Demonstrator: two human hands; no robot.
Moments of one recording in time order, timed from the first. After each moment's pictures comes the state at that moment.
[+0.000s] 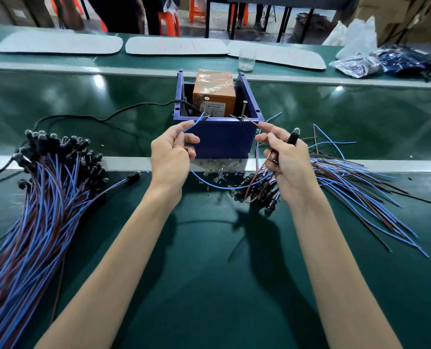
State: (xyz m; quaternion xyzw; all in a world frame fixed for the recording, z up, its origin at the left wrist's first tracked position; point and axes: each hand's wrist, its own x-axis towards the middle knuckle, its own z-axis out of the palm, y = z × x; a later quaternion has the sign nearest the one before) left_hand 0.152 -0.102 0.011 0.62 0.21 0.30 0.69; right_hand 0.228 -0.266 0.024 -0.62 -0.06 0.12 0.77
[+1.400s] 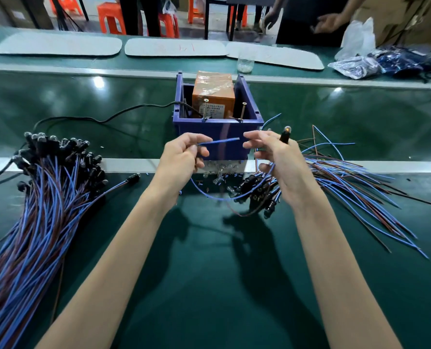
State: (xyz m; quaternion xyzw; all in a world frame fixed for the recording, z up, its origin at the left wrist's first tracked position) left_hand 0.147 -0.104 0.015 0.71 0.18 0.17 0.66; right_hand 0.220 -0.266 0.034 -0.73 -0.10 0.15 0.66
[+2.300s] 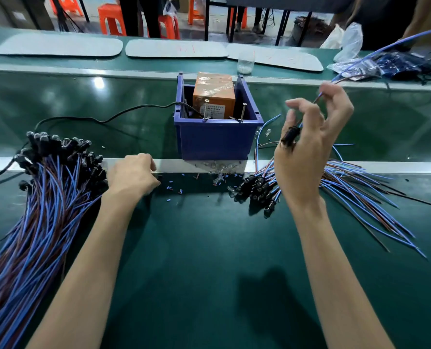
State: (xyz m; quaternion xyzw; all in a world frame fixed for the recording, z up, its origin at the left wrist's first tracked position) left_hand 0.129 -0.030 -0.011 0.94 0.33 -0.01 0.10; right_hand 0.212 -0.265 0.043 -0.73 -0.24 -0.46 0.44
